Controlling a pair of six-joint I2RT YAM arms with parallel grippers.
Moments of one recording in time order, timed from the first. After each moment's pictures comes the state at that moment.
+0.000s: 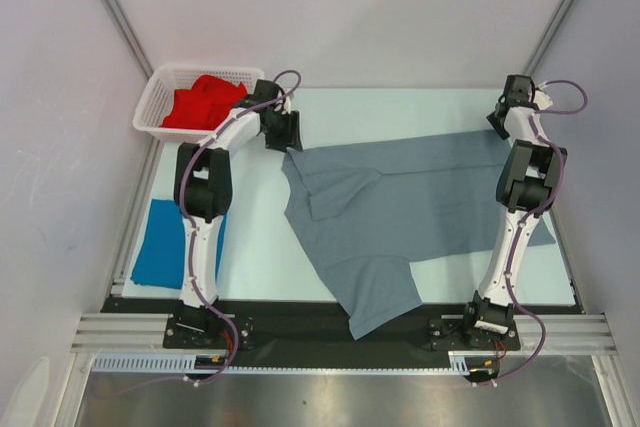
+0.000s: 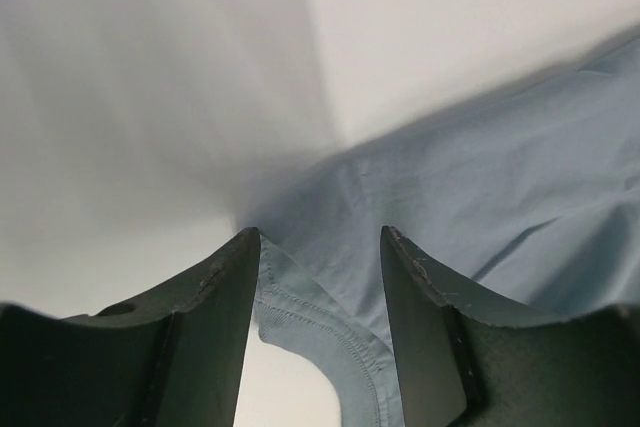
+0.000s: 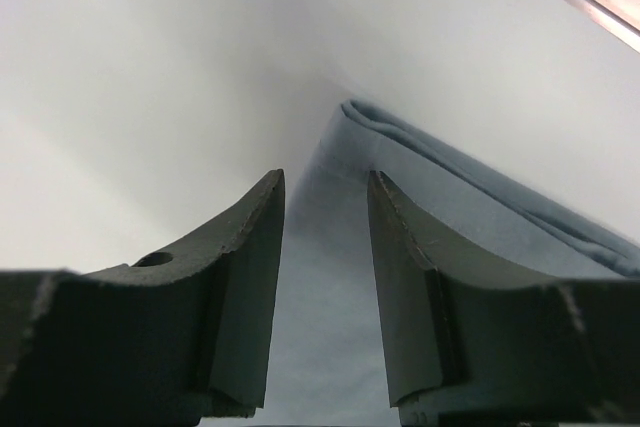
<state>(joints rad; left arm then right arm) -0.24 2.32 1.94 -0.65 0.26 -0.19 -0.25 2.41 2.04 -0.45 0.29 0.72</state>
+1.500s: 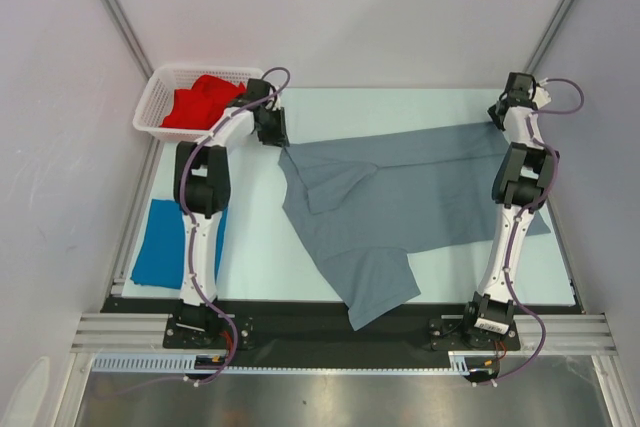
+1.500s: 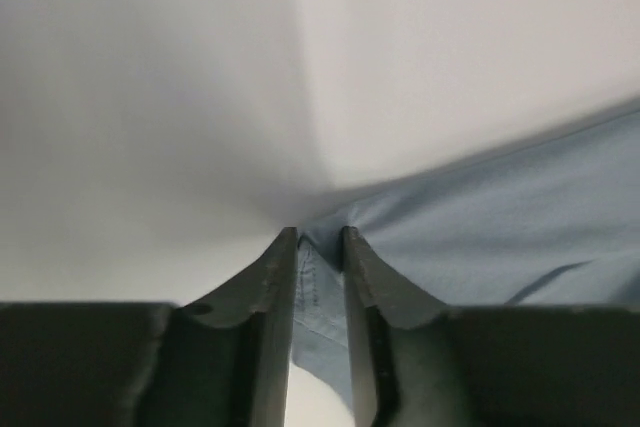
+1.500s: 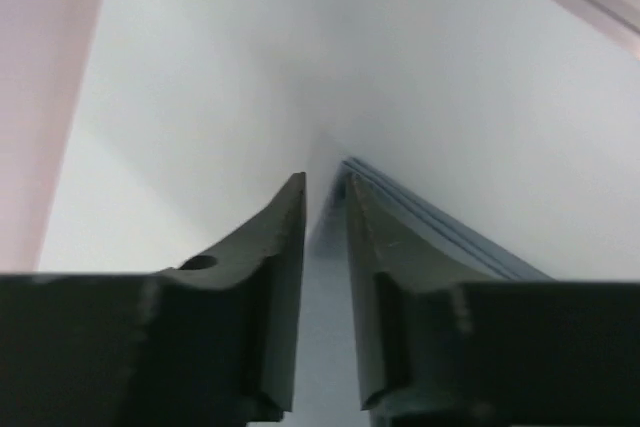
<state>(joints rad) -0.19 2.38 1.99 -0.61 0.20 -0.23 -0.27 2.60 2.28 -0.43 0.21 0.79</state>
